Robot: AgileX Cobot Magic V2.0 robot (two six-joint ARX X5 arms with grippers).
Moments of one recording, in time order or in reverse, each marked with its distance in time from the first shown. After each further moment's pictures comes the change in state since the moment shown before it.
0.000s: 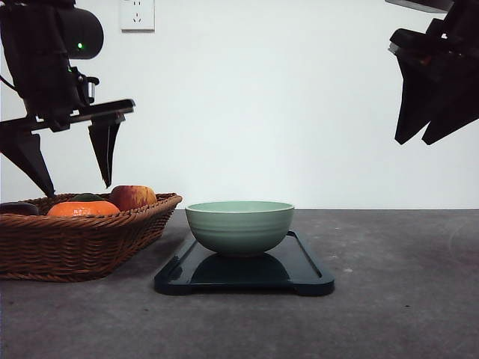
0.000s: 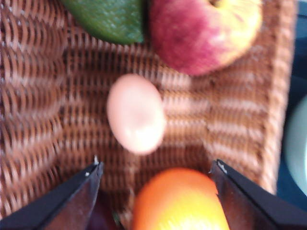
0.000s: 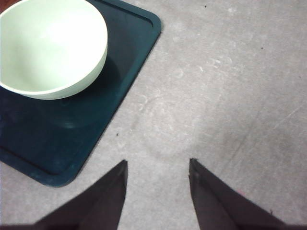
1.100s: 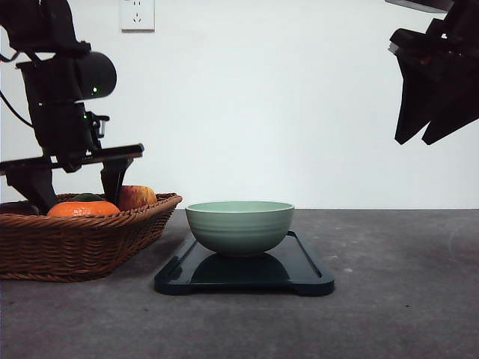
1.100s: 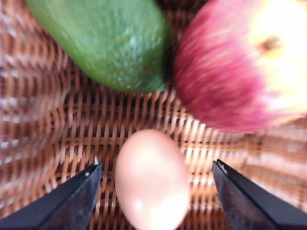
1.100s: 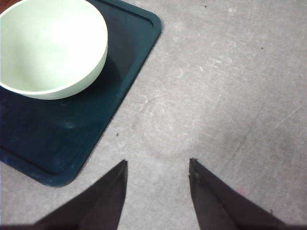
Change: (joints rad) left_arx 0.002 0.145 0.002 0.139 -0.060 -0.003; right_arx 0.000 0.000 0.000 0.000 0.000 0.000
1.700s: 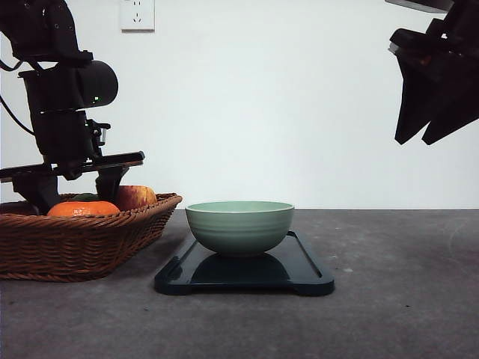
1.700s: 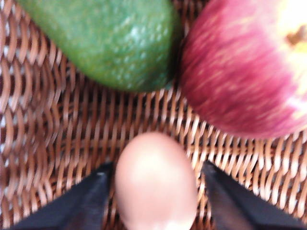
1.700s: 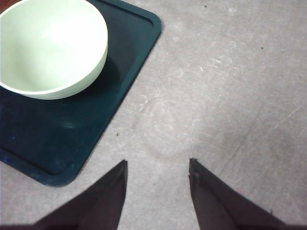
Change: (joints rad) left_arx 0.001 0.020 0.000 0.000 0.000 0.000; right_arx 0.000 0.000 0.000 0.000 0.000 0.000
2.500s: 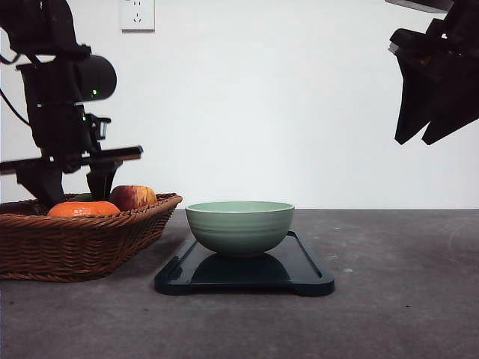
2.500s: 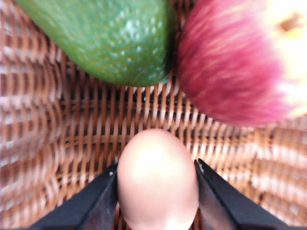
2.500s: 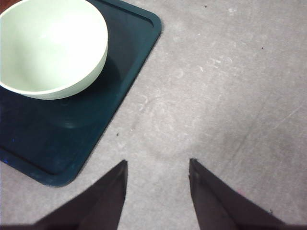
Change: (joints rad) left_arx 0.000 -0.060 0.001 -0.026 0.000 0.046; right_arx 0.000 0.000 0.000 0.000 0.000 0.000
